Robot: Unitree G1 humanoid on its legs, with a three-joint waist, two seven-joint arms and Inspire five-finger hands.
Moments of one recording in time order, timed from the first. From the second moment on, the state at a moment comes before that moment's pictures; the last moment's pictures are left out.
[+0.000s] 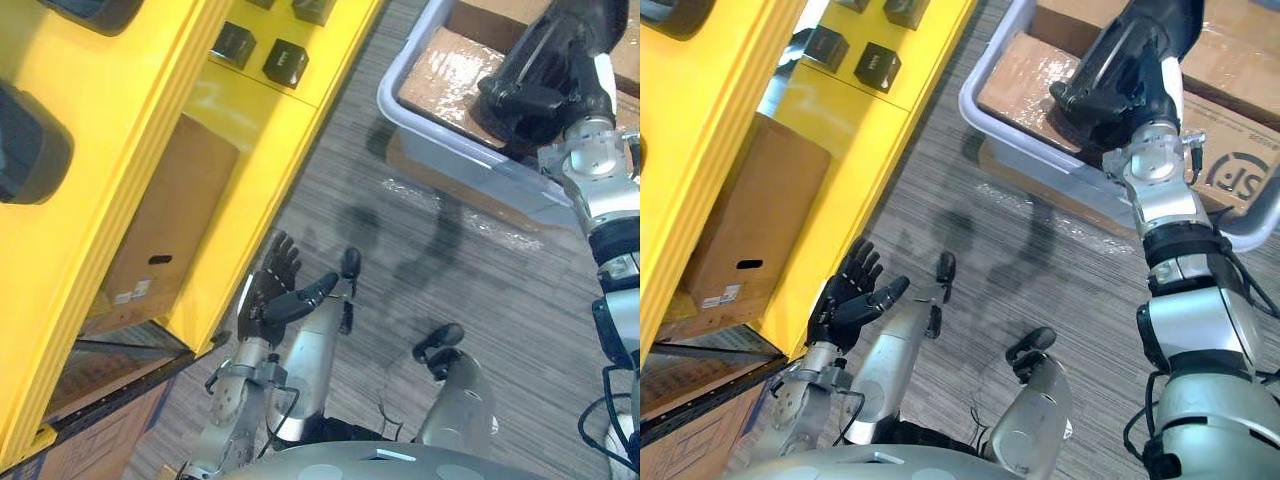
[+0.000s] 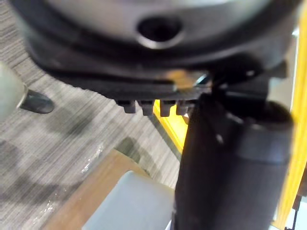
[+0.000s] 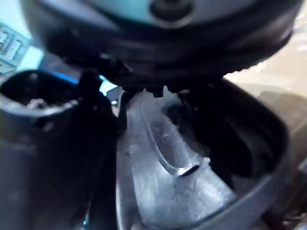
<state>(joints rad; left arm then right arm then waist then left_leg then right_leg) 0.30 0.21 -0.38 0.00 -0.58 -0.38 0.05 -0.96 -0.83 0.34 0.84 0.28 0.02 -0.22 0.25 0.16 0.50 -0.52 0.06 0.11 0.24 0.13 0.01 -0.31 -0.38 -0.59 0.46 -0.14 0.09</state>
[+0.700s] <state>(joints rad) 0.31 0.21 -0.32 -0.01 -0.54 -0.33 0.06 -0.93 -0.82 0.31 0.82 0.06 -0.07 -0.41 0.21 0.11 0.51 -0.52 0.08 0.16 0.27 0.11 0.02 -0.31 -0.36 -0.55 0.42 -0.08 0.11</state>
